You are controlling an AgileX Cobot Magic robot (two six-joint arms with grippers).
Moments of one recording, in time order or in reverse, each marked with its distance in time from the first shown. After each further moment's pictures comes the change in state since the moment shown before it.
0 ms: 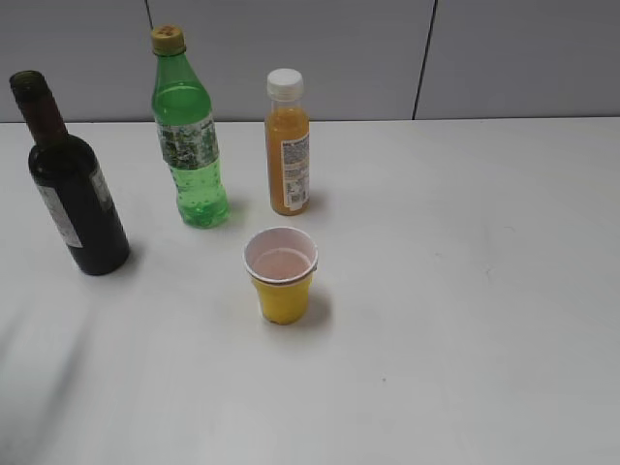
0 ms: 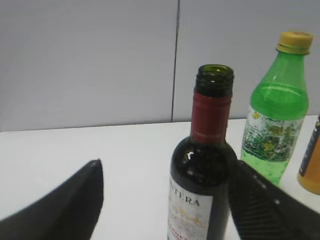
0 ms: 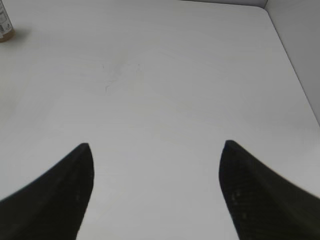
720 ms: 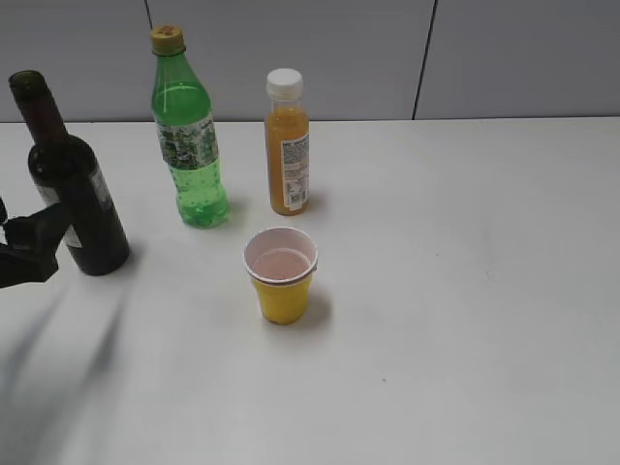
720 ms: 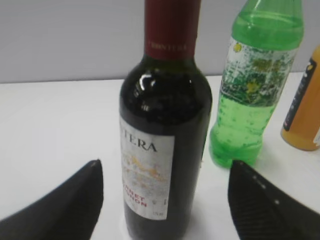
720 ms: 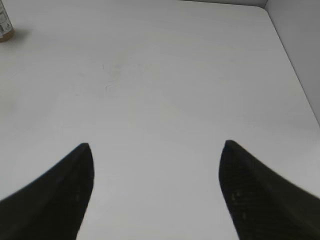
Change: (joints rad) left arm -0.180 0.477 -0.003 -0.162 -0.372 0.065; right arm 0.000 0.000 0.000 0.000 0.001 0.000
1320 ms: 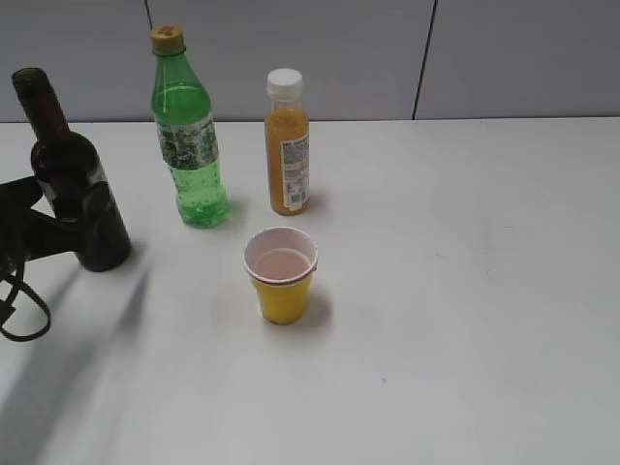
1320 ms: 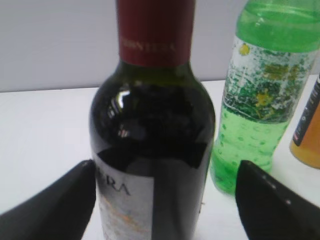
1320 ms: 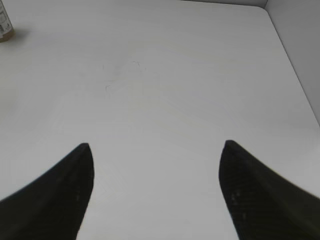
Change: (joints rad) left arm -0.003 0.205 -0.165 0.022 -0.047 0.000; right arm 0.000 0.000 0.000 0.000 0.000 0.000
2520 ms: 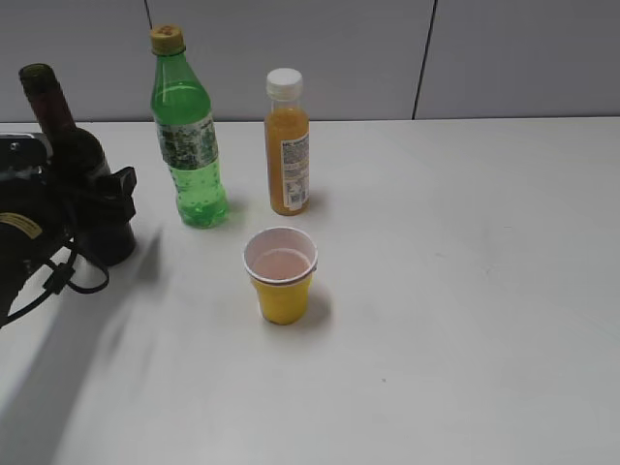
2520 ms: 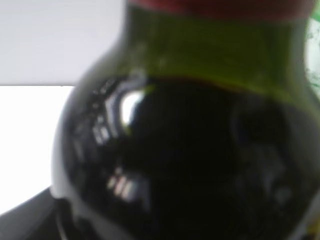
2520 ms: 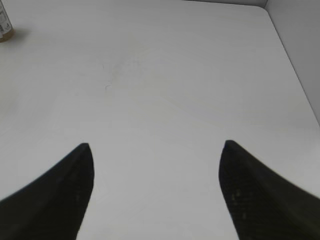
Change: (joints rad) left arm -0.030 0.227 -0.241 -0.110 0.017 0.000; right arm 0.000 0.000 0.000 0.000 0.000 0.000
